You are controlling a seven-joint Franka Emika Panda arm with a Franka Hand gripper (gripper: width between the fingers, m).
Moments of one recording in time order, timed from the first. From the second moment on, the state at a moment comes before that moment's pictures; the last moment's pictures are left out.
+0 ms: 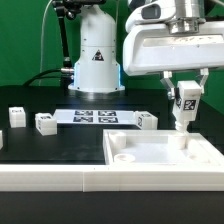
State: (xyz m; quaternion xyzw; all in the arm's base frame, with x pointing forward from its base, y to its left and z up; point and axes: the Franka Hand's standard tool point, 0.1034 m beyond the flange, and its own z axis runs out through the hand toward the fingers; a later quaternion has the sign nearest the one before) arm 0.539 0.121 0.098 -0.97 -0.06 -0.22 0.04
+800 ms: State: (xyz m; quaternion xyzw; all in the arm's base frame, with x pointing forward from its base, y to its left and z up) arm 0.580 0.109 0.100 -0.97 -0.08 -0.24 0.04
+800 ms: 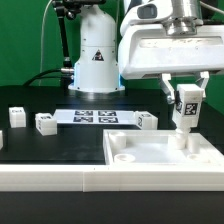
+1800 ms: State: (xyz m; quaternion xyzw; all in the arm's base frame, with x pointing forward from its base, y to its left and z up) arm 0.617 0.120 0.078 -0.96 -0.07 -0.25 0.04
